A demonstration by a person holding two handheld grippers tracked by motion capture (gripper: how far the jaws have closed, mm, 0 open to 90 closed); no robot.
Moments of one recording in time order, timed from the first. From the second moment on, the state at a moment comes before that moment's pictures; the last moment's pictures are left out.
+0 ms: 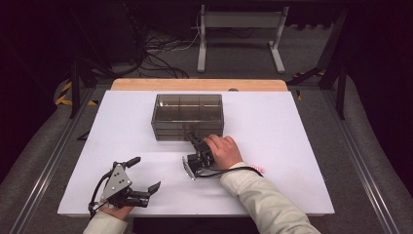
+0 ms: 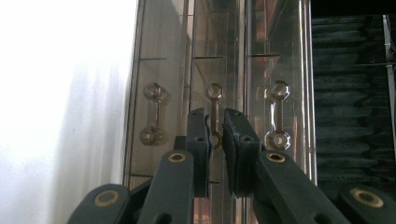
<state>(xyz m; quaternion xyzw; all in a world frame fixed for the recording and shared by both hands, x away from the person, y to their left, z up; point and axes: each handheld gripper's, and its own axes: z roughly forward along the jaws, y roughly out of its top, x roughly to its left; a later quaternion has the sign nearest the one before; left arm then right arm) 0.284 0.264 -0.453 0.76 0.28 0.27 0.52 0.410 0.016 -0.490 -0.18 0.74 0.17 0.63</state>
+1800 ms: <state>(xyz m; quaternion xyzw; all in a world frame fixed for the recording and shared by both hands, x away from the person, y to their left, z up) 0.284 0.263 -0.453 0.76 0.27 0.27 0.52 0.382 0.010 -0.475 -0.16 0.77 0.22 0.58</state>
